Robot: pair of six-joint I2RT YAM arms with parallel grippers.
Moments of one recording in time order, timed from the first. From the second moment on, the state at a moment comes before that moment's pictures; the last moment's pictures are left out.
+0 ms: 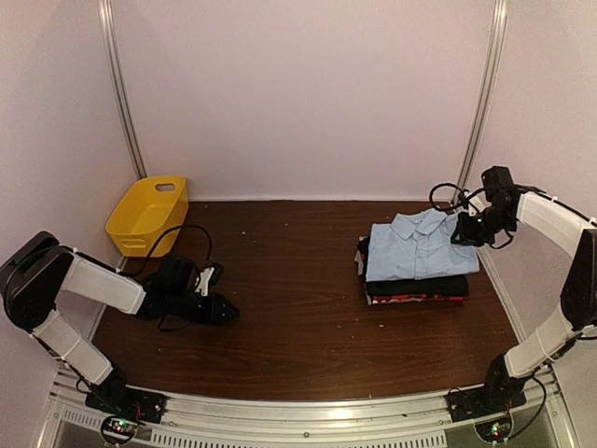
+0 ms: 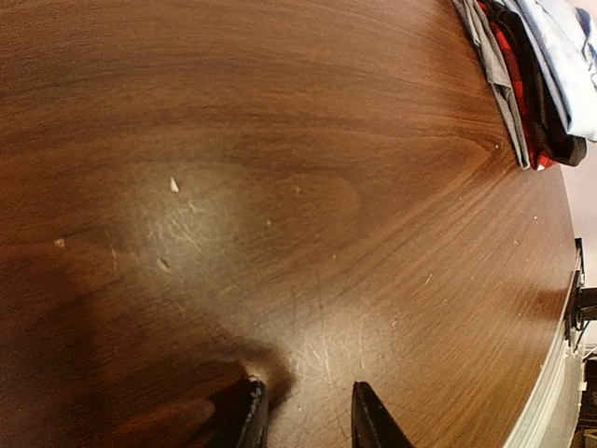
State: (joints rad) left arm -0.53 1.52 0.46 0.26 0.41 -0.49; right arm -0.05 1.47 1.19 -0.74 -0.23 0.07
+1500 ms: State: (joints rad) left arm -0.53 1.52 0.50 0.23 0.40 -0.47; right arm -0.07 1.35 1.03 -0.44 -0.07 0.20
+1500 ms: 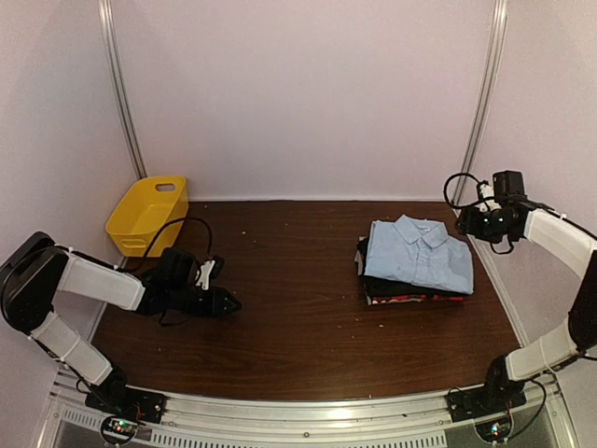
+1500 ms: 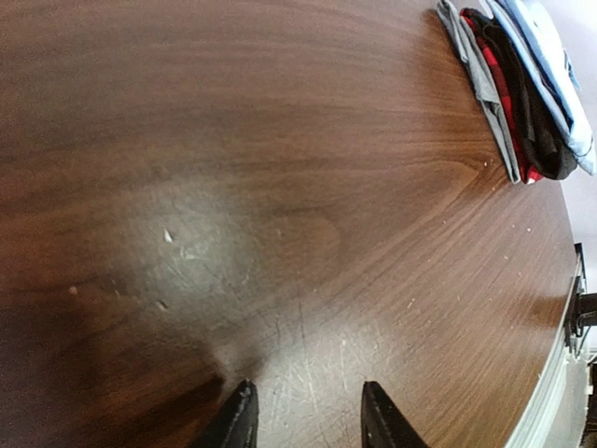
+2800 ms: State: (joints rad) left arm -0.53 0.76 0.64 -0.08 -0.37 -0.30; right arm 0.12 0.70 0.69 -0.20 -0.04 0.27
